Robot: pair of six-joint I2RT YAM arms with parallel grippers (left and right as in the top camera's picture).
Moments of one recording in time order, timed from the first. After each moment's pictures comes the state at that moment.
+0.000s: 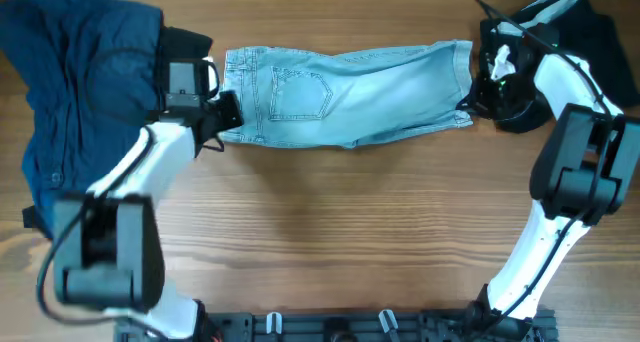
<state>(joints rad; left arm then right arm) -0.08 1.75 1.02 -0.25 0.13 -0.34 -0.23 2.24 1.63 -0.89 -0.43 0.10</state>
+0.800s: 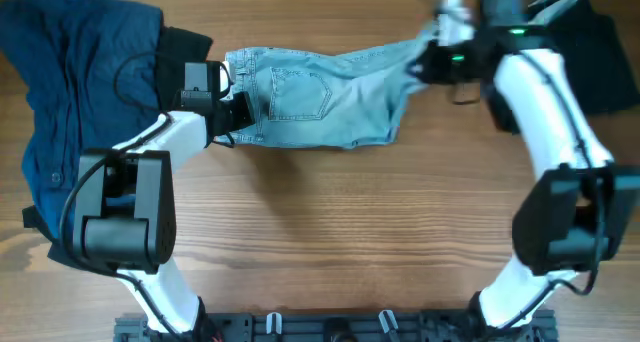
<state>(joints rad) -0.08 1.95 1.07 -0.15 0.22 -0.34 0.12 1.90 1.61 -0.81 -0.49 0.06</state>
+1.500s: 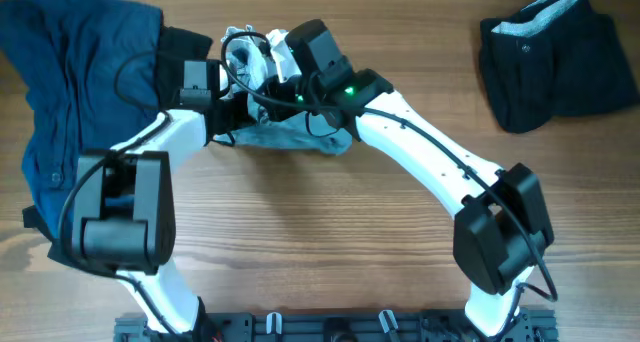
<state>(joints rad) -0.08 1.94 1.08 -0.18 0.26 -0.34 0.66 1.95 1.61 -0.41 -0.37 0.29</state>
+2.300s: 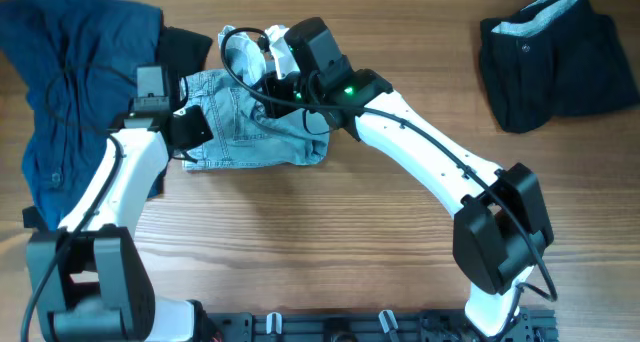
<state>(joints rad) 0.03 1.62 1.04 -0.58 -0.04 -0.34 0.66 1.96 1.61 -0.37 -0.37 0.31</state>
